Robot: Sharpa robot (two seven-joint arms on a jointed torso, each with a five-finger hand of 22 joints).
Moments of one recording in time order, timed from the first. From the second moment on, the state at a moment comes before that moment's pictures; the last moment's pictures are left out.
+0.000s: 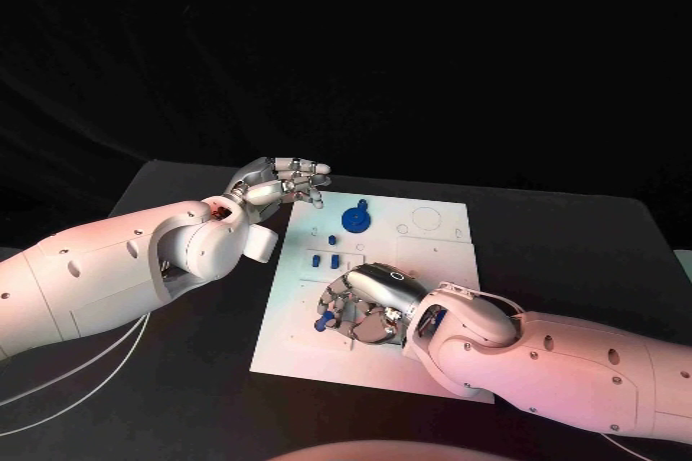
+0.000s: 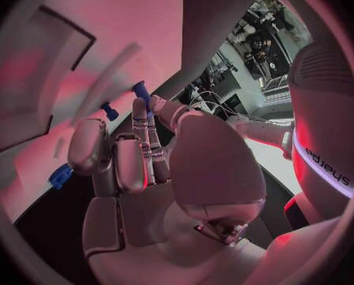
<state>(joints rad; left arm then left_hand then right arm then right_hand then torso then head) 1.14 -0.88 0.05 1.50 -0.10 -0.17 0.32 1.39 -0.21 0.57 0.02 0.16 0.88 0.19 0.34 0.20 1.00 0.12 0.44 0.08 0.93 0.06 0.94 0.31 0.17 0.88 0.15 0.81 0.55 1.05 -0.62 -0.14 1.68 -1.49 -0.44 -0.04 1.33 -0.14 0.59 0.06 0.05 1.04 0.12 0.26 0.35 1.21 0.05 0.28 0.14 1.46 -0.02 1.34 1.10 0.10 1.36 0.09 1.15 1.31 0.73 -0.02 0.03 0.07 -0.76</state>
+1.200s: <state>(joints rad) 1.14 -0.88 0.05 1.50 -0.10 -0.17 0.32 1.39 -0.21 0.57 0.02 0.16 0.88 0.19 0.34 0.20 1.00 0.12 0.44 0.08 0.93 0.06 0.94 0.31 0.17 0.88 0.15 0.81 0.55 1.04 -0.65 -0.14 1.69 -1.53 -0.50 -0.04 1.25 -0.20 0.53 0.09 0.06 0.80 0.16 0.15 0.33 1.16 0.08 0.27 0.16 1.46 0.00 1.34 1.09 0.10 1.35 0.10 1.12 1.31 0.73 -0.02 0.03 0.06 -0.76</state>
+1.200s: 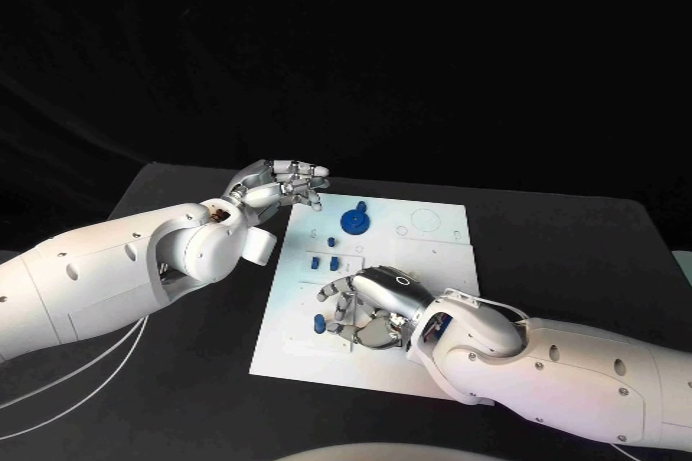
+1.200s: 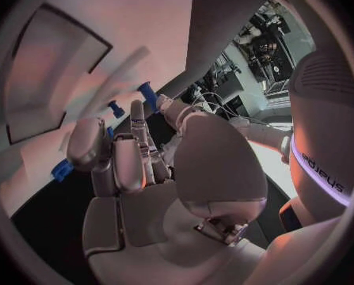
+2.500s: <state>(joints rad) 1.13 -0.90 0.04 1.51 -0.10 -0.17 0.32 1.39 -0.21 0.57 0.02 0.16 0.88 0.19 0.34 0.20 1.00 0.12 0.44 0.08 0.93 0.06 0.94 0.31 0.17 0.88 0.15 0.81 0.55 1.11 -1.18 -0.14 1.92 -1.19 -0.40 -0.21 1.15 -0.20 0.25 0.26 0.14 0.95 0.10 0.33 0.58 1.34 0.02 1.17 1.12 1.47 -0.04 1.50 1.31 0.07 1.46 0.06 1.35 1.31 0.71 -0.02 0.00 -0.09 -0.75</state>
